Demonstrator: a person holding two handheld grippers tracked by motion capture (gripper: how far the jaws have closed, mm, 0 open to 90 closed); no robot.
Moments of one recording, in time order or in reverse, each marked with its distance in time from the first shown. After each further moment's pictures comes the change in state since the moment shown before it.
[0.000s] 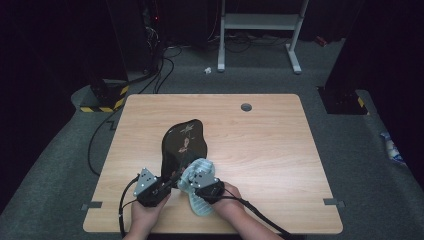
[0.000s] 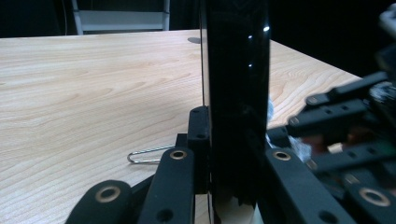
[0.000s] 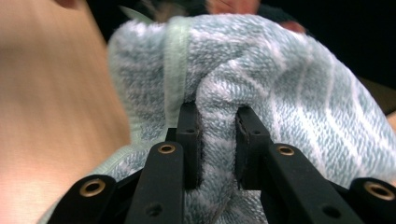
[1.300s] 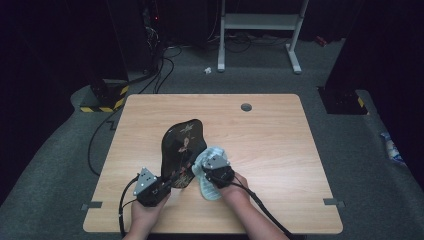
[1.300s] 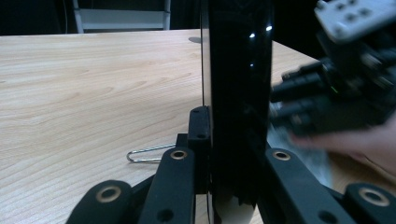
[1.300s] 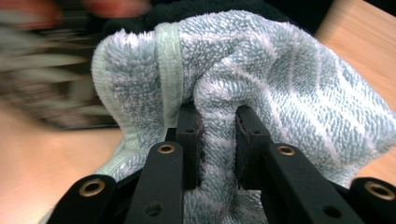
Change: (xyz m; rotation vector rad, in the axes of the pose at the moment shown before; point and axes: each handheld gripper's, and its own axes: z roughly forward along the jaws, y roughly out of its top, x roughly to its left) left arm 0.002 0.000 0.000 0.000 0.005 0.003; right arm -0.052 -0.014 0.013 0.035 -0.109 0.167
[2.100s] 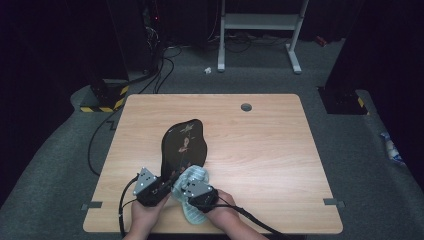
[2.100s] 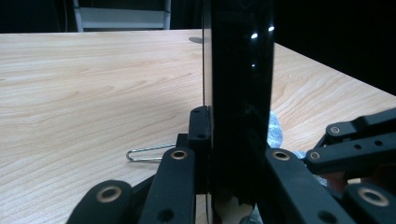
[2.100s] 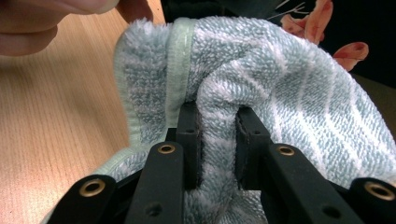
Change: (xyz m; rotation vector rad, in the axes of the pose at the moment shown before) left arm 0.000 0.000 0.000 0.000 -0.004 -0.017; right arm 0.081 0.006 -0.026 -0.062 0.162 -0.178
